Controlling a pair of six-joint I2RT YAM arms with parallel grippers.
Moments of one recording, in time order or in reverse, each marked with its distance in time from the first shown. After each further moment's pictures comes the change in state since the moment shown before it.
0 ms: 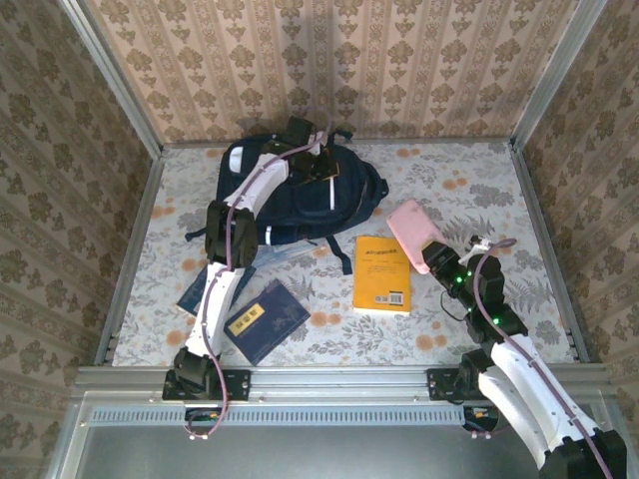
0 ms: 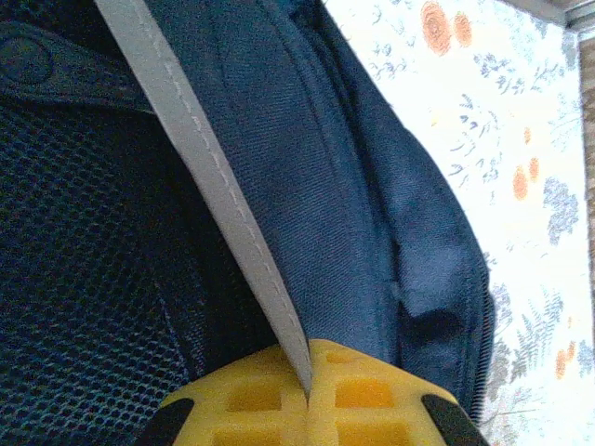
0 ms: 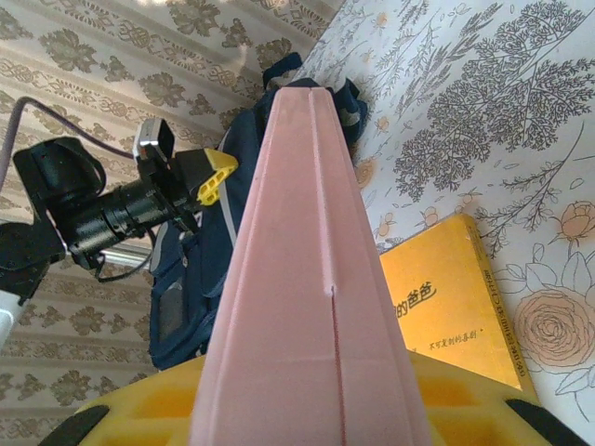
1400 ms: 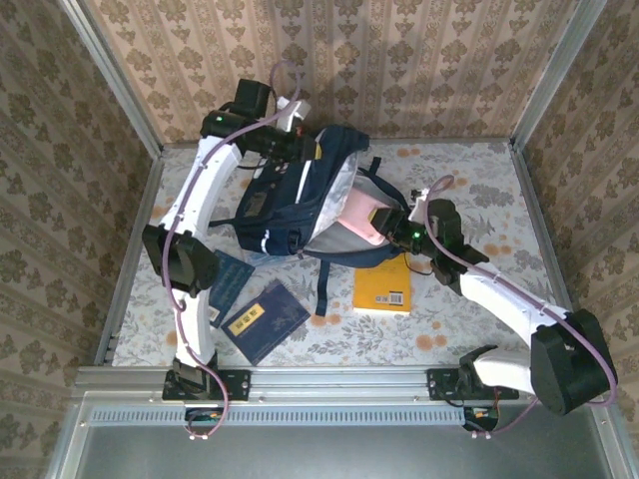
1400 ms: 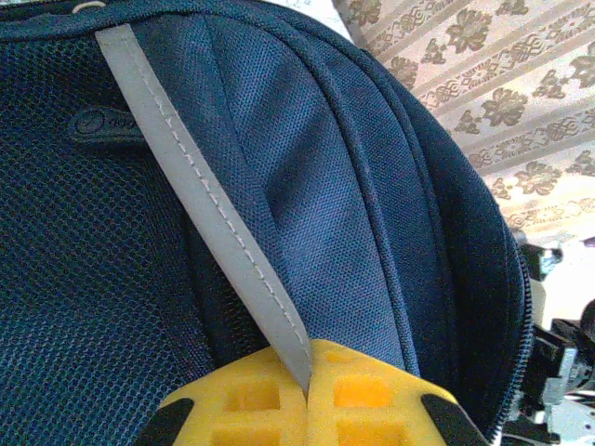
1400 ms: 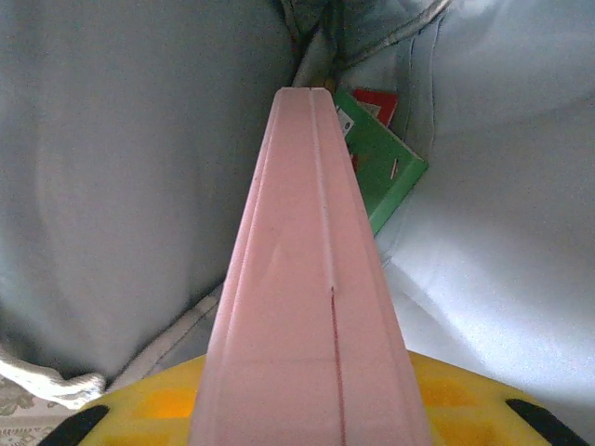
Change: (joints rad) left arm 0.058 -0.543 -0.179 -0.323 0.274 0.336; right arm 0.178 0.631 0.394 0.209 -0.243 -0.061
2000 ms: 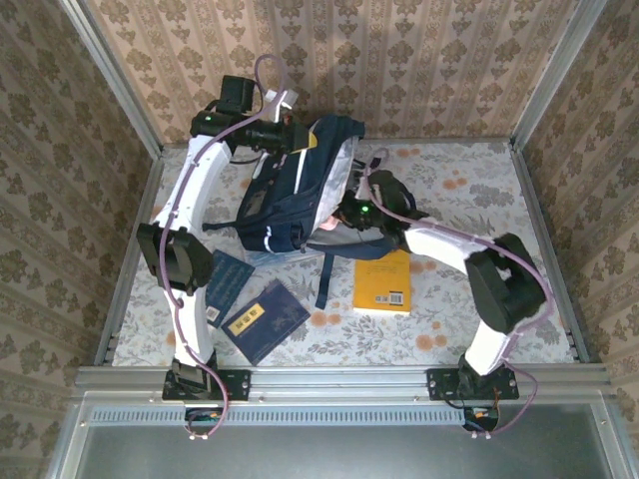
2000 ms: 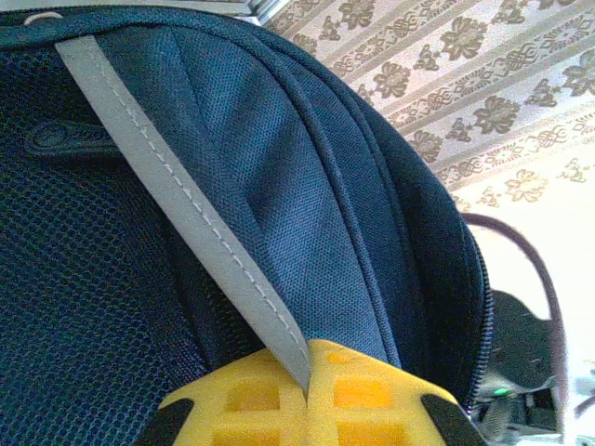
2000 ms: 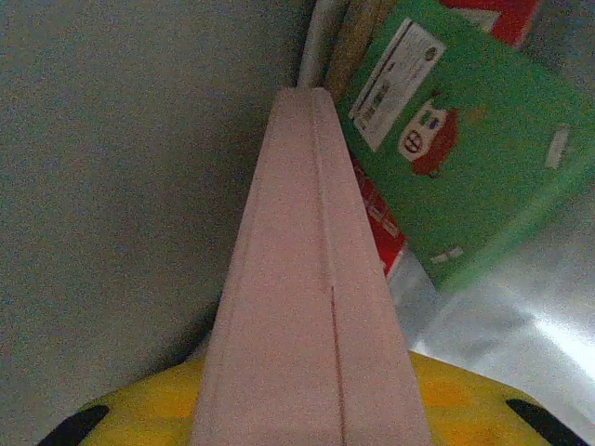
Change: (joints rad) left arm 0.062 -0.001 -0.034 0.143 0.188 -0.116; right arm 0.148 0.546 0.448 0.004 -0.056 0.051
